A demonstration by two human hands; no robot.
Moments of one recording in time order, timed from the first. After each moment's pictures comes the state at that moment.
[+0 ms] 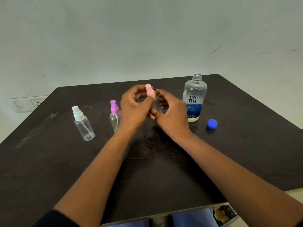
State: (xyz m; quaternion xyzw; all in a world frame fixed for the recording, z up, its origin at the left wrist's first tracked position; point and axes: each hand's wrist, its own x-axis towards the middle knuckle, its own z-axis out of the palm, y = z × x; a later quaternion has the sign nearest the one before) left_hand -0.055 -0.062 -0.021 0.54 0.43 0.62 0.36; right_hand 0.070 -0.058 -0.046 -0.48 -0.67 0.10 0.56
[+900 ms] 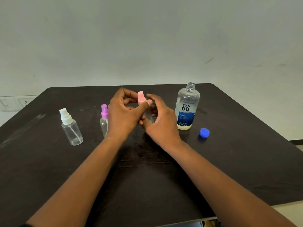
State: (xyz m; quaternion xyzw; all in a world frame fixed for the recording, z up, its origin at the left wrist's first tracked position) left_hand -0.058 -0.058 -0.028 0.55 0.47 0.64 0.28; right_hand 0.069 -0.058 -0.047 -0.48 -0.70 0.14 0.51
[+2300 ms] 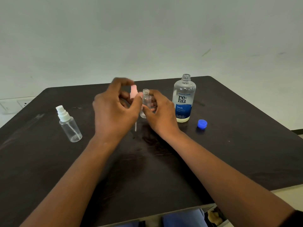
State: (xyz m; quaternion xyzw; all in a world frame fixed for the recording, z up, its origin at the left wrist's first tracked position) left_hand -0.064 -0.098 -0.007 0.64 0.50 0.58 -0.02; right_hand 0.074 -0.044 -0.051 -0.49 -0.68 0.13 0.53
